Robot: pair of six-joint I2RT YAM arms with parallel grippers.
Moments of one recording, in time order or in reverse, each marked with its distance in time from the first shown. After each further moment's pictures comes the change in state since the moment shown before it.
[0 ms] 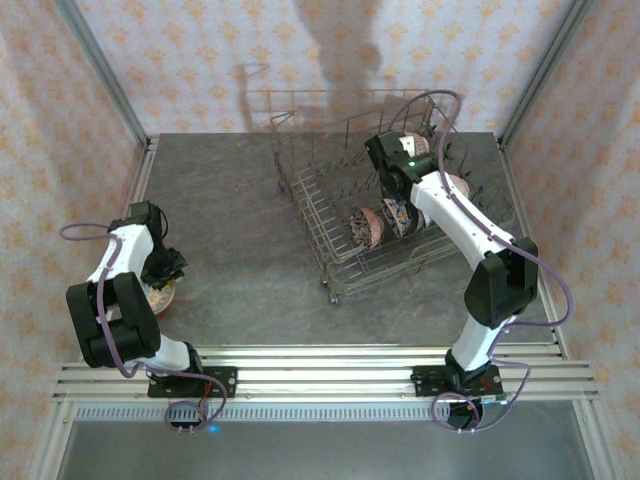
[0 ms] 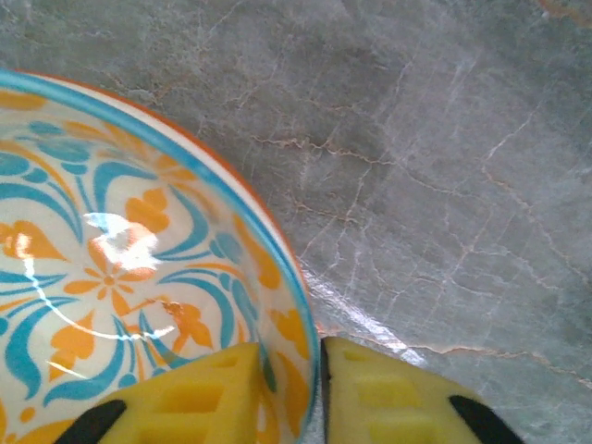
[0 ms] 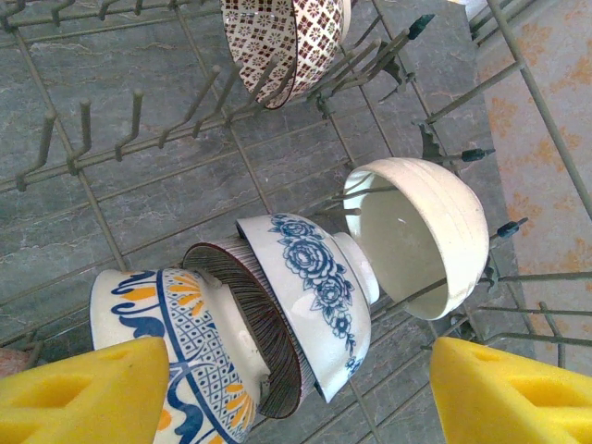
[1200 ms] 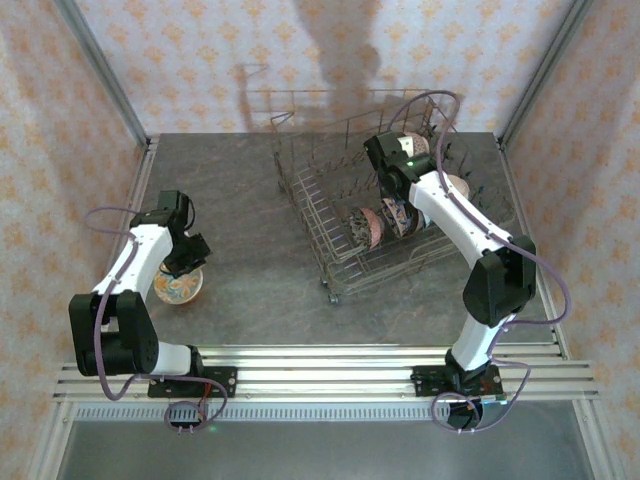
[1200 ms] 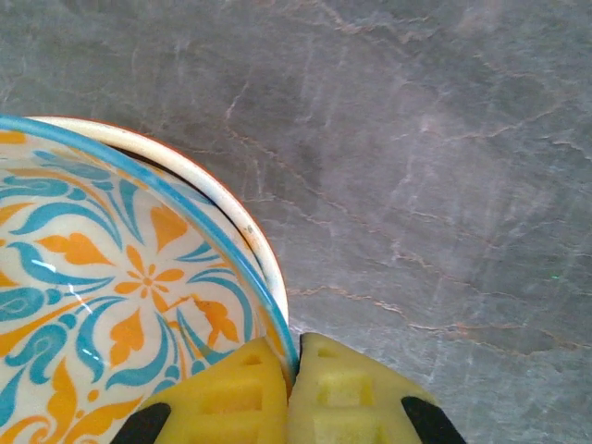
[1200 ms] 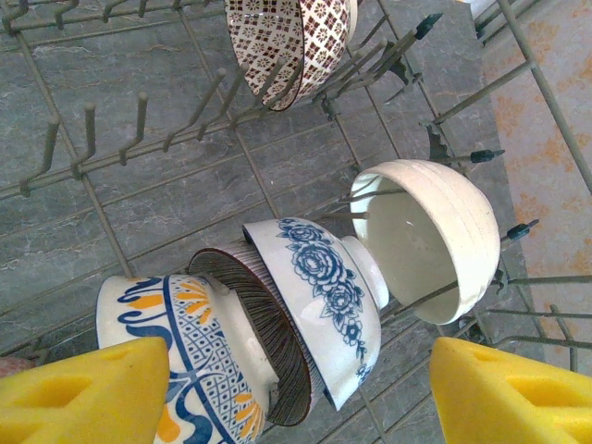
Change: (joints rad) left arm -0.227 -0.073 0.039 0.040 0.087 -0.127; right arm 0.000 0.012 -0.001 0.014 -0.004 0.008
